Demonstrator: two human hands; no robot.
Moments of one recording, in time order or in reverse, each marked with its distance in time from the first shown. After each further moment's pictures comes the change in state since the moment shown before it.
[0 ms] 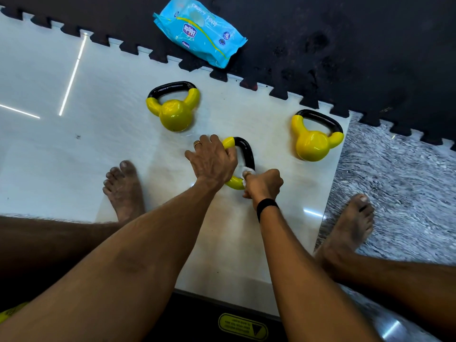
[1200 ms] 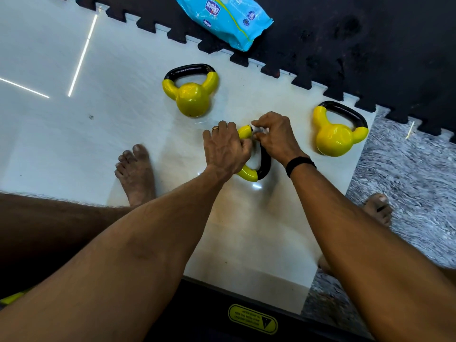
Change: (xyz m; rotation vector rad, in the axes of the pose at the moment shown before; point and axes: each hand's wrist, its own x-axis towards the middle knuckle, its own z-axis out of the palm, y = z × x) left_hand 0.005 -0.019 0.009 -0.021 0.068 0.161; right_hand 0.066 -0.055 0.011 -0.415 -0.271 -0.980
